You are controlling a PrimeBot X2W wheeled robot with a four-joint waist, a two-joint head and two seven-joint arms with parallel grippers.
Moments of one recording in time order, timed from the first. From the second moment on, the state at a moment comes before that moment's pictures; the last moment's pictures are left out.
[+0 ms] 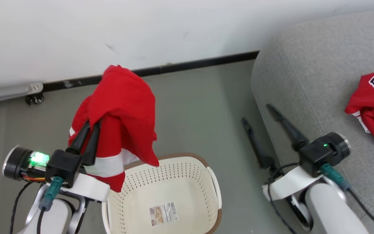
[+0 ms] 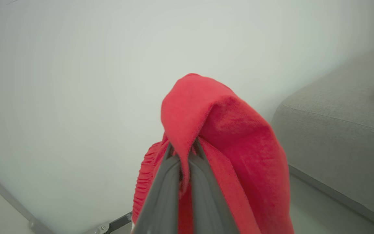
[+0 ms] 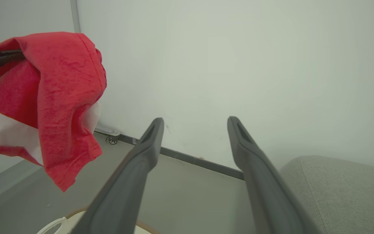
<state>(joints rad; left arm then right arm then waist) -0.29 0.34 -0.32 0.17 -0.13 0.11 -0.25 -0.29 -0.11 0.23 0.28 0.04 0.13 -0.24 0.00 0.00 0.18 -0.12</state>
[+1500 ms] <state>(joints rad) -0.29 0.28 -0.55 0.00 -0.13 -0.04 -0.07 -0.41 -0.19 0.71 0.46 0.41 0.13 -0.15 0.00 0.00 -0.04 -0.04</state>
